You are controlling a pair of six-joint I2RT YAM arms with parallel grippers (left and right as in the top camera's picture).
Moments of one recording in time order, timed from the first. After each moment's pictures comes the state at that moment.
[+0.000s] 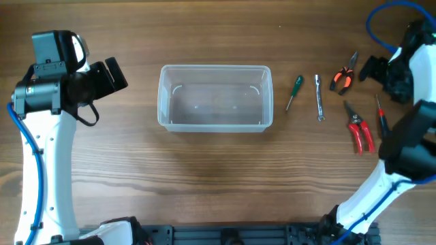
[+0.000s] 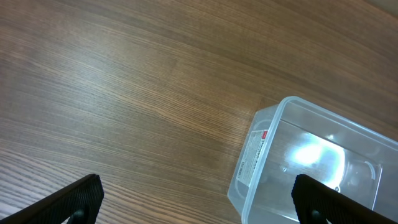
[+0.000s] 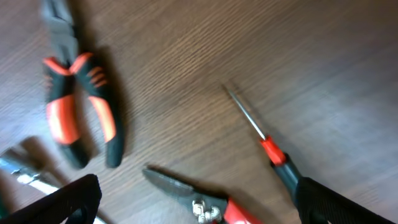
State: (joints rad) left arm 0.13 1.41 1.43 -1.03 0.04 -0.28; right arm -0.40 2.12 1.77 -1.11 0.04 0.19
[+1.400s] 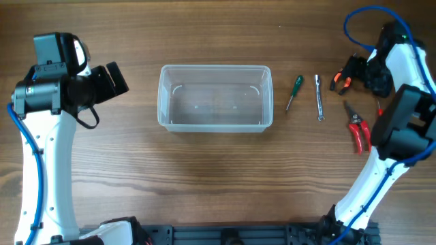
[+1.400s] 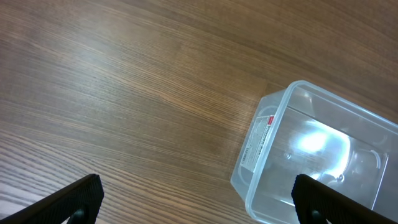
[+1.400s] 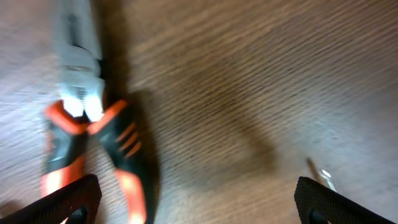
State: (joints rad) left arm 0.13 1.41 1.43 -1.09 0.04 -0.28; right arm -0.33 2.27 1.77 -0.94 0.03 0.17
